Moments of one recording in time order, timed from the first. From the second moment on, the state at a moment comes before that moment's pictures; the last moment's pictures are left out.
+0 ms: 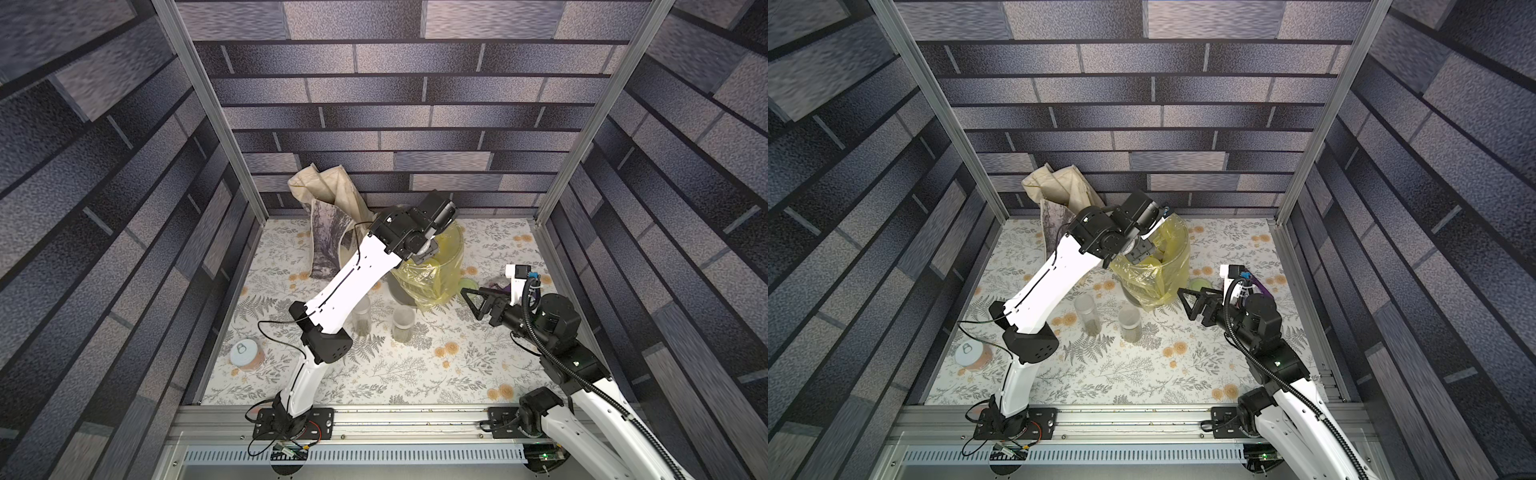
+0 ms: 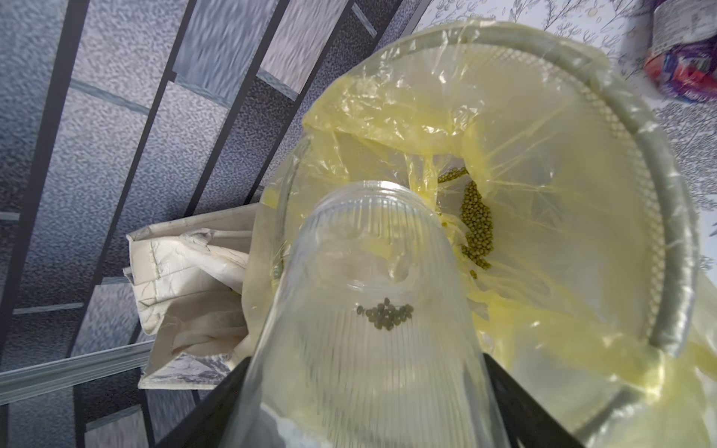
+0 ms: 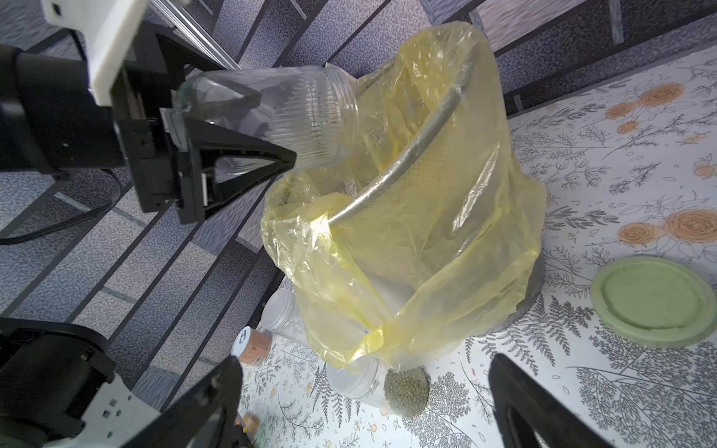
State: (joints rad) left arm -0.89 2.12 2.61 -1.40 -0.53 0.33; right arm 0.41 0.59 0.59 -0.20 -0.36 0.63
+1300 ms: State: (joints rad) left arm -0.71 2.08 2.67 -1.38 -0.20 0.09; right arm 0.41 0.57 0.59 -0.24 -0.36 0.62
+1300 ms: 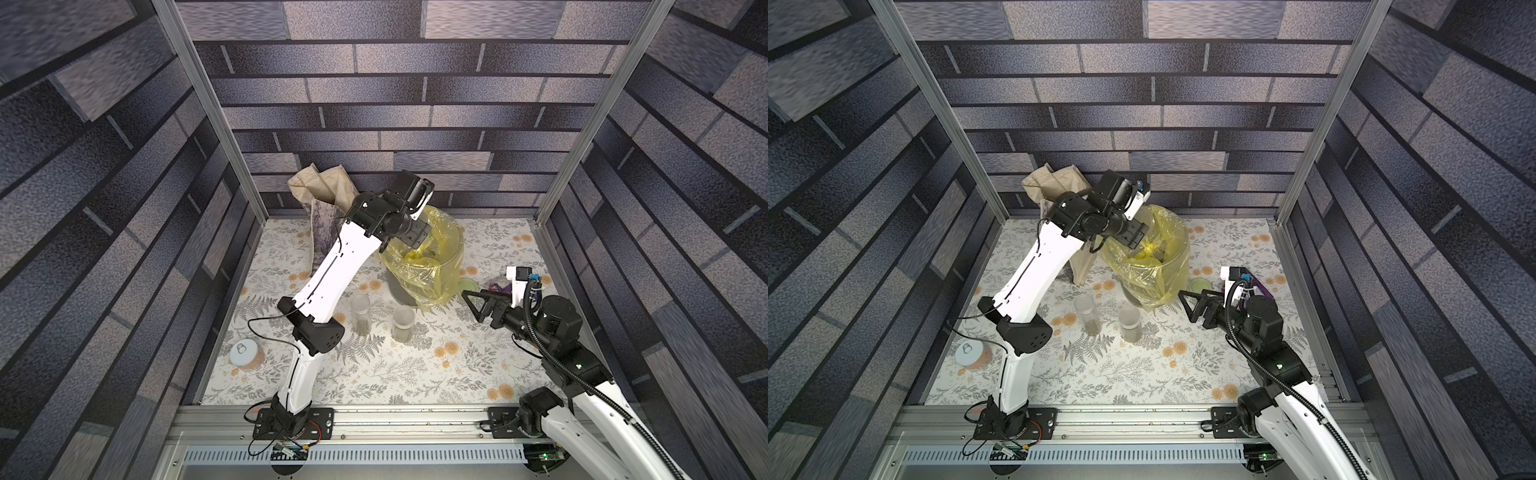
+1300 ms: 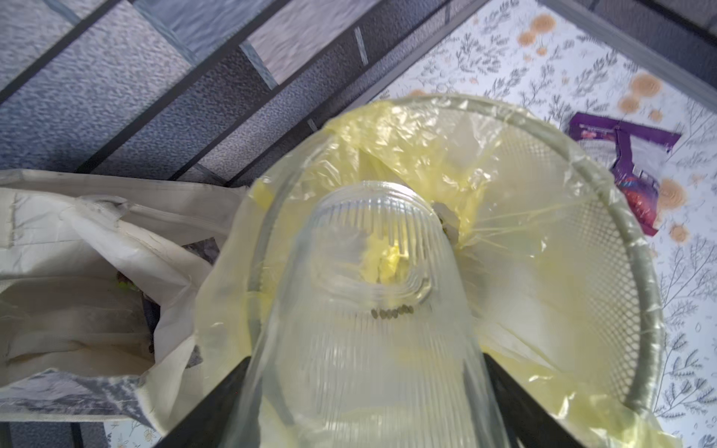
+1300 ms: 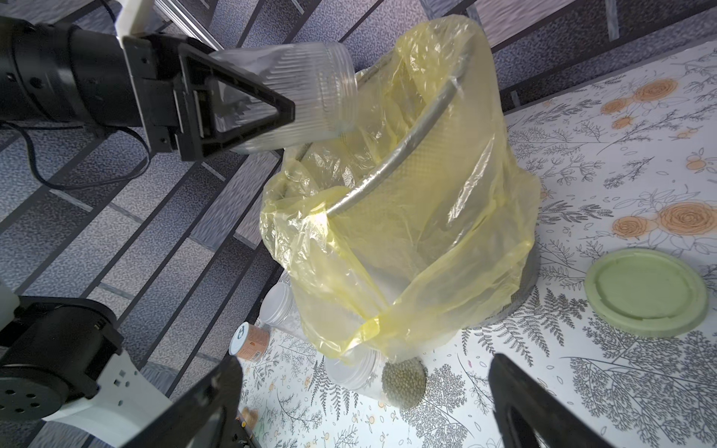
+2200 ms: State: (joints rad) left arm -0.83 2.18 2.79 -1.55 -0.29 0.21; right arm 0.41 0.59 0.61 -0.28 -0.34 0.60
